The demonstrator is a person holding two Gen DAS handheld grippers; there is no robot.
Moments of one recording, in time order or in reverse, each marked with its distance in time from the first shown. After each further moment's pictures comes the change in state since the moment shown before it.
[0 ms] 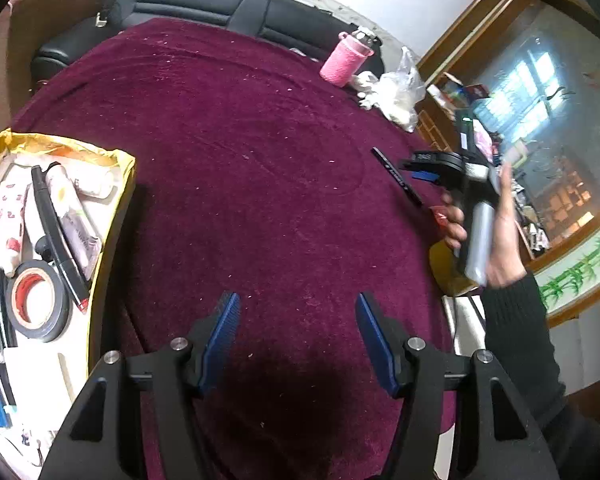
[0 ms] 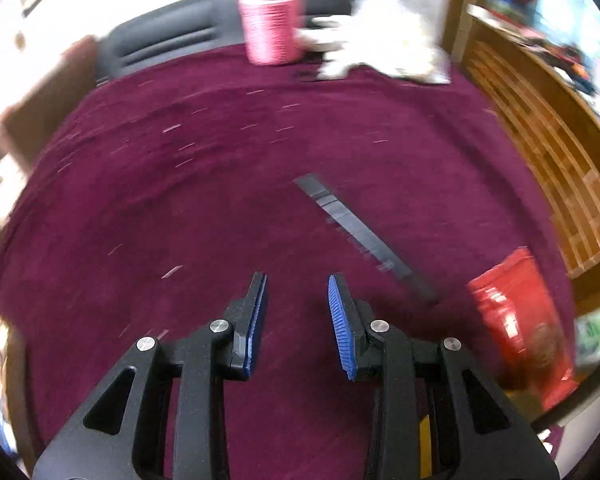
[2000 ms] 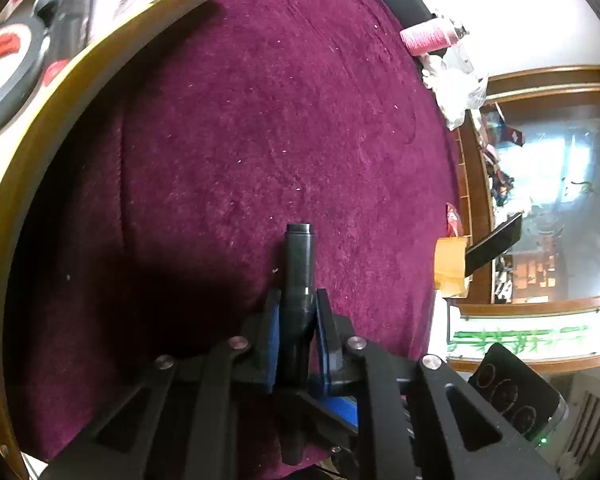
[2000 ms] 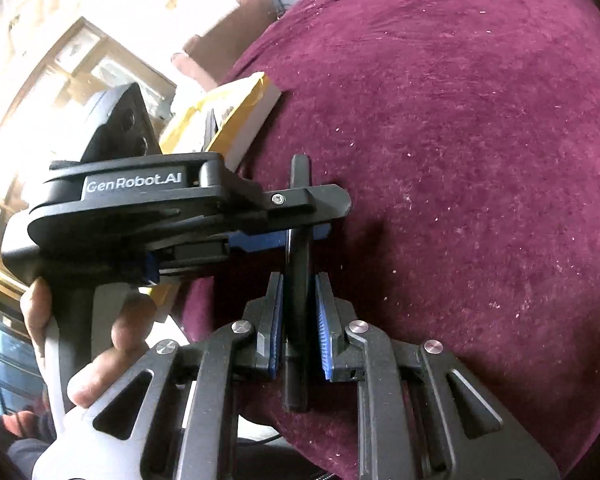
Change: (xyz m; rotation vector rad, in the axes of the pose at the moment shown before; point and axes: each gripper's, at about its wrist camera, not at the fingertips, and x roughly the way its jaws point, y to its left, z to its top) left arm 0.052 0.059 -0.056 -0.434 0.208 -0.143; right arm -0.086 0.138 -0.275 -0.153 0.181 0.726
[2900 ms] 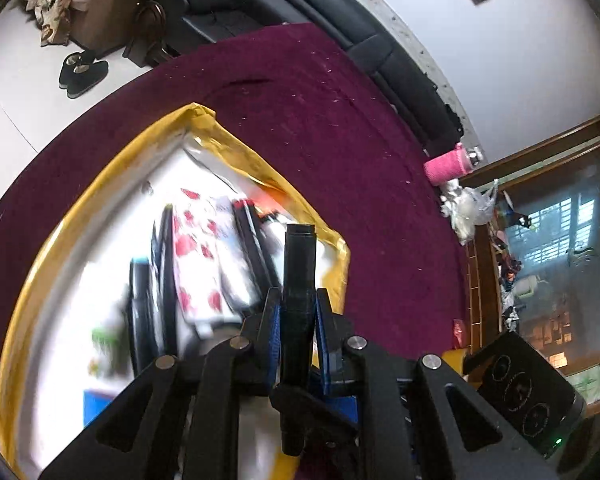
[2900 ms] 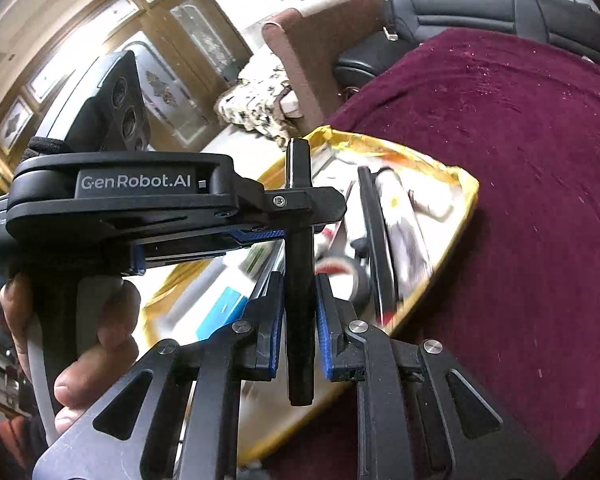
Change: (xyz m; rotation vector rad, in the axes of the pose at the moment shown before) left arm -0.144 0.066 0.118 -0.015 -0.294 0.080; right arm 0.101 0.143 0.116 -0.330 0.032 0.070
